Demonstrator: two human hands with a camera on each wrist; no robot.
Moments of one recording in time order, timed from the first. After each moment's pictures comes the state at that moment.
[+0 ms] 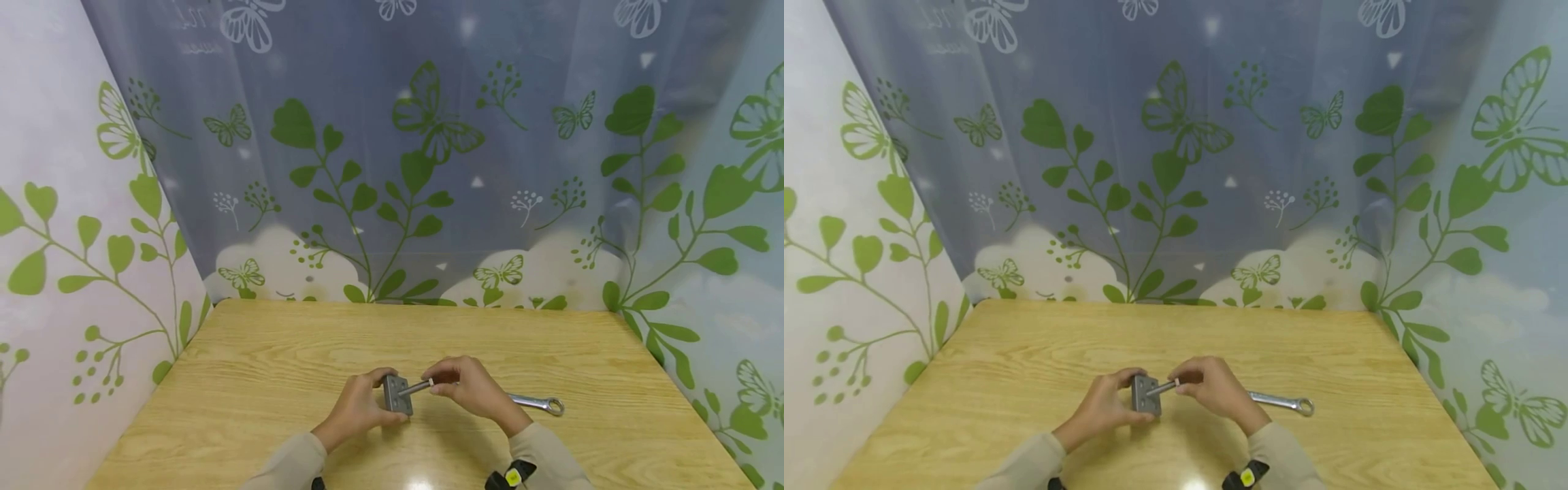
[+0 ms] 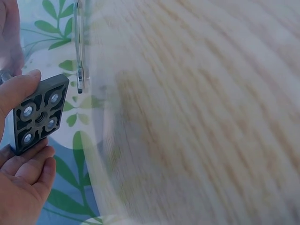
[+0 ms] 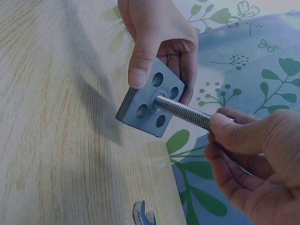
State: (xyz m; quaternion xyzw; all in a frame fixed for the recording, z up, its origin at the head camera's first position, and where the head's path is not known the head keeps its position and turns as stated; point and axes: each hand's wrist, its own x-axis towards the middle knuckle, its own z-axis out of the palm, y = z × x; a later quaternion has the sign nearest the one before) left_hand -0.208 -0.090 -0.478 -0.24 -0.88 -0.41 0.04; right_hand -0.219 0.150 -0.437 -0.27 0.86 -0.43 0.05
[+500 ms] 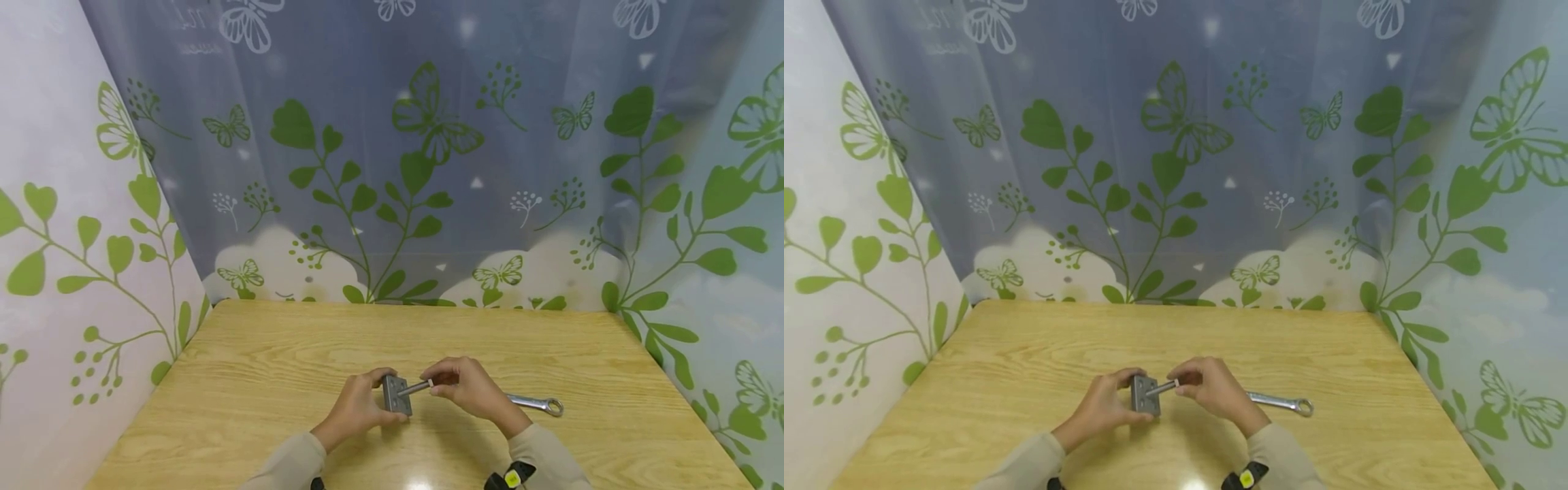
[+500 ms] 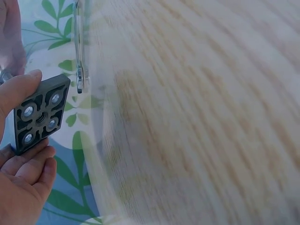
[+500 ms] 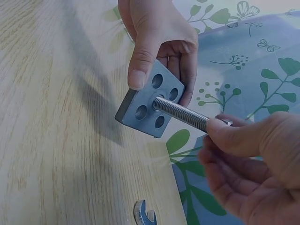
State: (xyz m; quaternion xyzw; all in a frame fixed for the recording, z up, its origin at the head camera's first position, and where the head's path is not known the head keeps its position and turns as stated) left_hand -0.208 -0.090 -0.478 -0.25 -0.88 -0.41 0.04; right_hand -0.219 0.150 -0.437 -0.28 0.85 -0.43 0.06
